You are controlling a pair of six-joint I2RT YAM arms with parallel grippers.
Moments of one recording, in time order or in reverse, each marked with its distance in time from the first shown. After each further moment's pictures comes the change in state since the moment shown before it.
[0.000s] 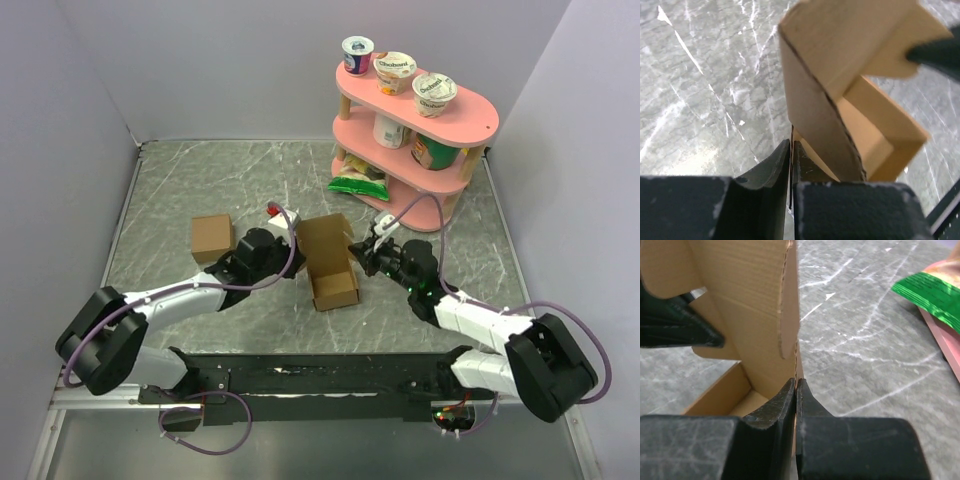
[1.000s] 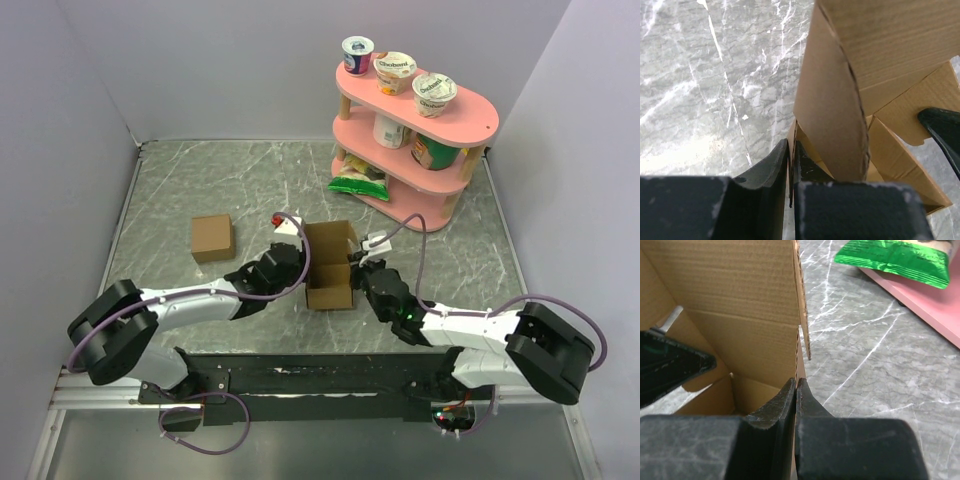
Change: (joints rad) left arm -0.188 0.076 0.049 -0.019 -0.420 -0.208; right arm 0.407 0.016 -0.054 0.034 0.819 0.176
